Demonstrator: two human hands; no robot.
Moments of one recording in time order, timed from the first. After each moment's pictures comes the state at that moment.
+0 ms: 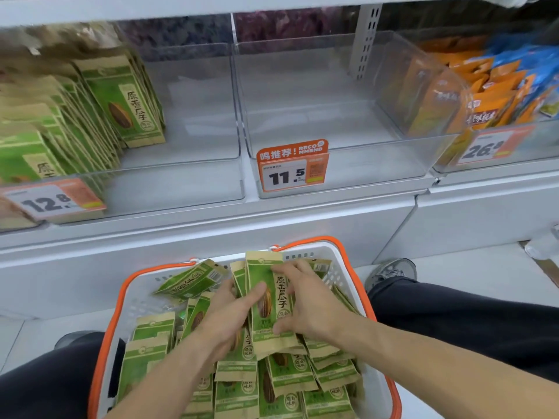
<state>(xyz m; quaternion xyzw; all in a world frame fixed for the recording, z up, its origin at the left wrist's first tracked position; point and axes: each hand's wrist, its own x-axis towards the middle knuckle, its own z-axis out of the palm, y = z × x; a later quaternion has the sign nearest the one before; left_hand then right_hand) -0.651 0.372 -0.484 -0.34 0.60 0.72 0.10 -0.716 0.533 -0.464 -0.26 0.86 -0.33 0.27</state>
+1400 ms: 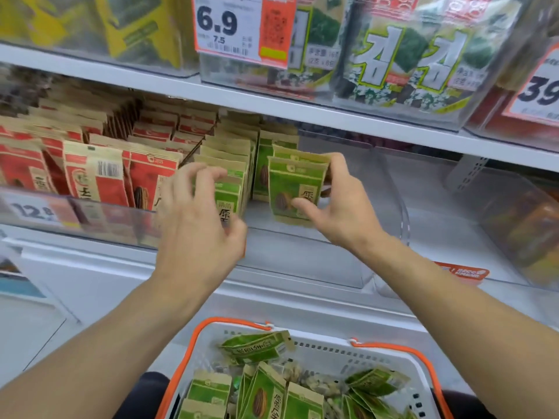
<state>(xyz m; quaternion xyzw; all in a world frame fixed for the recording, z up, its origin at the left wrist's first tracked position) -0.649 0.167 -0.313 -0.25 0.86 0.21 -0.39 -0.815 0.304 -0.295 -0.42 0.83 -0.36 -0.08</state>
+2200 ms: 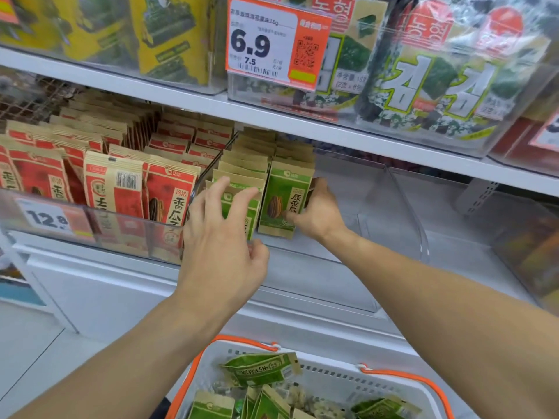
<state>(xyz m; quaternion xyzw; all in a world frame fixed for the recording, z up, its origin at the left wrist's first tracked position) -0.652 0.163 -0.319 -0.24 0.89 0.21 -0.32 -0.877 0.218 -0.349 -0.32 0.88 -0.35 -0.03</state>
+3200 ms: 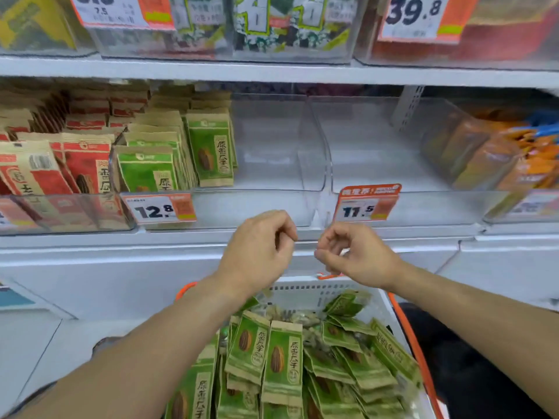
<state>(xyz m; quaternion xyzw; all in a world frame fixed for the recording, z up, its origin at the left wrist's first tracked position) -0.672 0.288 -0.358 -0.02 0.90 0.37 -0.22 -0.767 0.472 -0.367 -0.32 0.84 -0.41 0.15</state>
